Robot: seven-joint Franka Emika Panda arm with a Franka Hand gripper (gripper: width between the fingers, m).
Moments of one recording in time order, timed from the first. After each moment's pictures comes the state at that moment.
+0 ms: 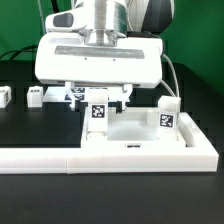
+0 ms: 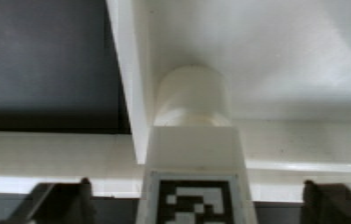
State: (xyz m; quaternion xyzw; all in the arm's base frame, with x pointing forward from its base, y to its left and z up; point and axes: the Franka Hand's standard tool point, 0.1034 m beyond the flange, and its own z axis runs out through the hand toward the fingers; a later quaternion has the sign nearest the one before) arm 0.586 -0.009 0.064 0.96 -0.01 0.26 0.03
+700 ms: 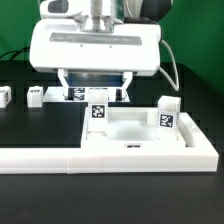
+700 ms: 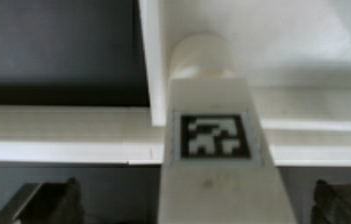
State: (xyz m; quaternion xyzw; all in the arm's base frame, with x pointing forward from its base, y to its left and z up) arm 0.591 -0.017 0.091 0.97 -0.01 0.26 0.02
